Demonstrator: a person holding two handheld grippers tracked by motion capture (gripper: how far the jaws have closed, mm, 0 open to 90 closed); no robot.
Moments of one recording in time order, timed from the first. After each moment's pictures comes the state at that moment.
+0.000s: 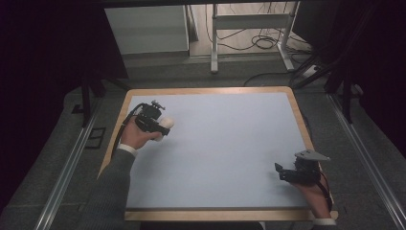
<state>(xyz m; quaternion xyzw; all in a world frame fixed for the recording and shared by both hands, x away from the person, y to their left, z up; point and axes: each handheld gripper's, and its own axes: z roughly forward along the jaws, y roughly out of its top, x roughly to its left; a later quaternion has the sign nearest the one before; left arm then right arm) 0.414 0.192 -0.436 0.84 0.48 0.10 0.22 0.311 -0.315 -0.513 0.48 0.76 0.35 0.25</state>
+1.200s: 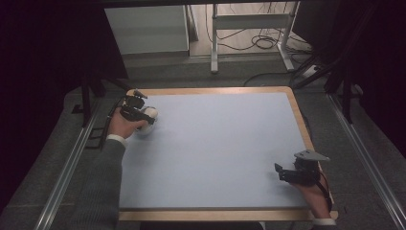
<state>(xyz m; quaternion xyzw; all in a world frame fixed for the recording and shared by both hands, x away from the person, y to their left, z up) 0.445 0.245 -0.436 0.79 0.55 0.12 0.22 0.311 -0.315 -0.513 0.48 0.76 0.35 0.26</state>
